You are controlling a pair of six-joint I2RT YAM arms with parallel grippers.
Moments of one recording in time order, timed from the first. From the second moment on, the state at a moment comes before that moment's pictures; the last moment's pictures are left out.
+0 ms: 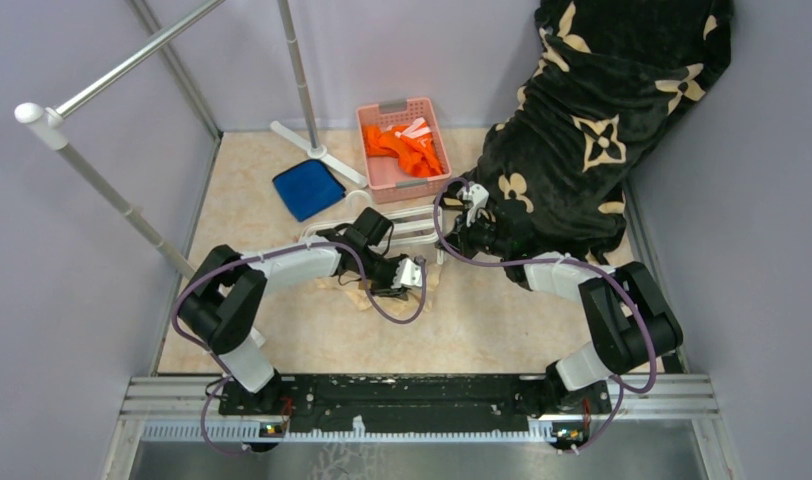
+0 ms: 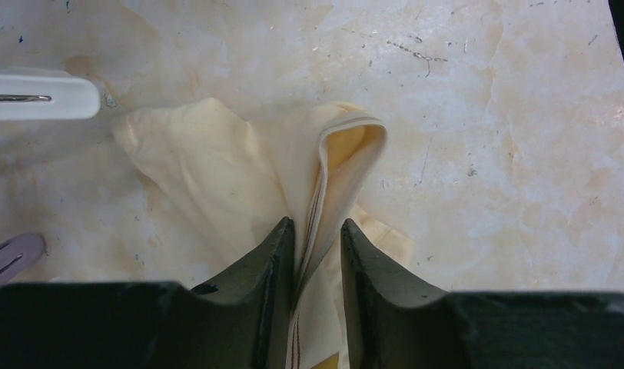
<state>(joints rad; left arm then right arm) -0.70 1.68 0.97 -0.37 0.69 1.05 0.41 1.48 0.63 0.46 -0.57 0.09</state>
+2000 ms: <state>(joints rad) -0.82 1.44 0.79 -0.09 0.47 0.44 0.53 1.36 0.56 0.53 -0.68 0.34</state>
